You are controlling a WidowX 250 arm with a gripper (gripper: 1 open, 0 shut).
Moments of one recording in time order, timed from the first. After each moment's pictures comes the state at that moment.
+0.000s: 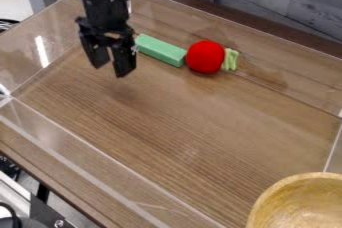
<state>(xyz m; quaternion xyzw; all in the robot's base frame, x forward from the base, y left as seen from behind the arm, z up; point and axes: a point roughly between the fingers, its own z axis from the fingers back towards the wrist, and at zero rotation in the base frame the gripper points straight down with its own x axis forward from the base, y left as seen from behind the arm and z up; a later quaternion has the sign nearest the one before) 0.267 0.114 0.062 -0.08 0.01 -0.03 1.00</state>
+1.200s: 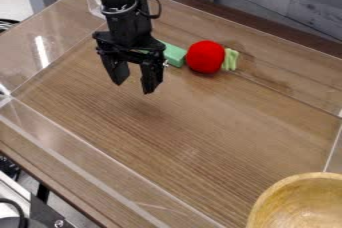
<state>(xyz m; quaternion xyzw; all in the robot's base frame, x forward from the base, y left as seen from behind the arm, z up) 0.258 0.069 0.058 -0.07 -0.01 0.04 1.00</state>
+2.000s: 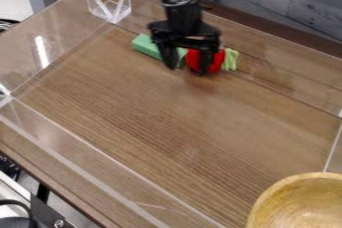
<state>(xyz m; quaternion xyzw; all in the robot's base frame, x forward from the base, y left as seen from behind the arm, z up) 0.336 0.021 0.052 -0.07 -0.06 0.06 0.99</state>
